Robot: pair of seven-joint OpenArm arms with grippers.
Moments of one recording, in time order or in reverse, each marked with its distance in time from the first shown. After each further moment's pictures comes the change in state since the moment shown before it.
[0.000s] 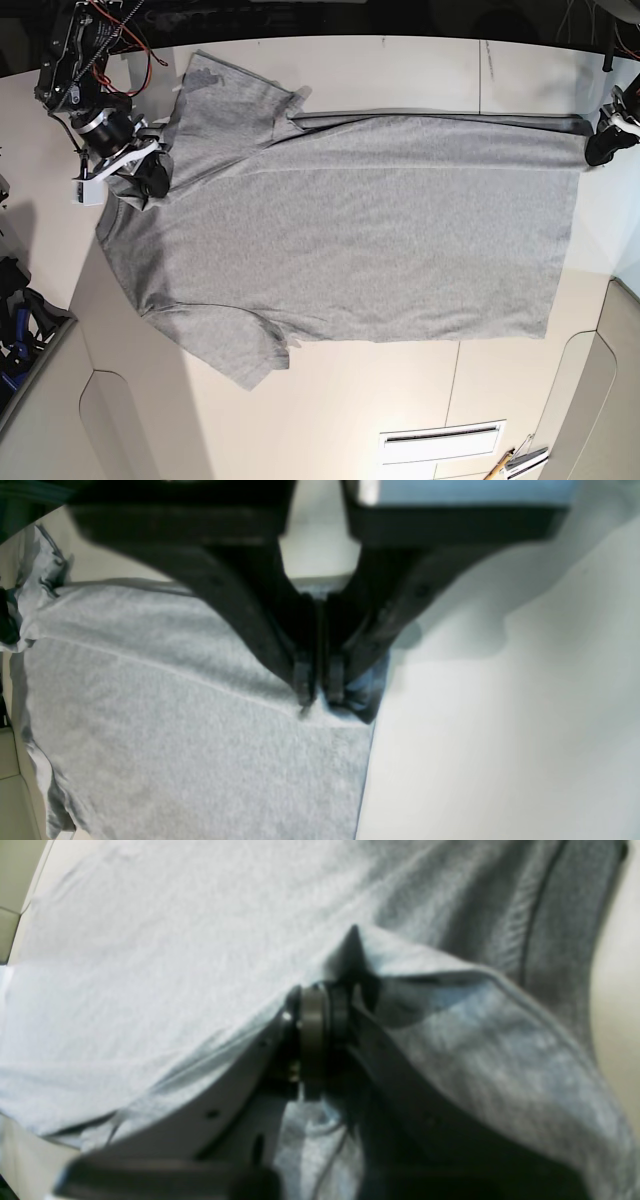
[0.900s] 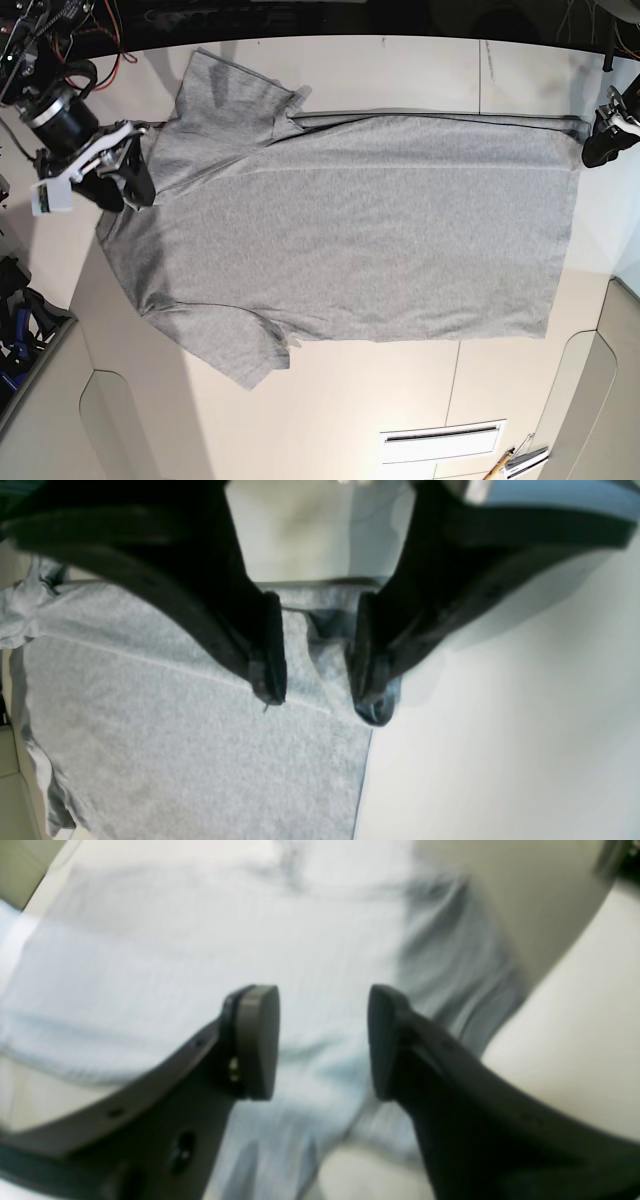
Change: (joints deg) left arm 0.0 0.0 0.0 0.0 0.0 0.0 -0.2; right arm -9.3 0.3 4.4 32.7 5.8 0.0 -17.8
